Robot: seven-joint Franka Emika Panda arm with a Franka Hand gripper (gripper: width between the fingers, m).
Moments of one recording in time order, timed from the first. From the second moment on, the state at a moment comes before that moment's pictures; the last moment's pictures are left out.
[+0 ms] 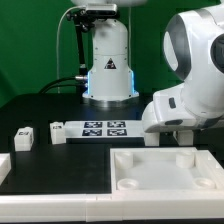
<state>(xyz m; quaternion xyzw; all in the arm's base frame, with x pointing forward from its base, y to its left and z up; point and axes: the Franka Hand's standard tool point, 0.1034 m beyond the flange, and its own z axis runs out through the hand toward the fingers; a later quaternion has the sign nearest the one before) 0.382 0.153 0.011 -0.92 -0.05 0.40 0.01</state>
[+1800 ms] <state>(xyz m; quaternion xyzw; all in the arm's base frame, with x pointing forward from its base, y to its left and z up) 0.419 0.144 0.075 -0.96 -0.03 0.27 0.01</state>
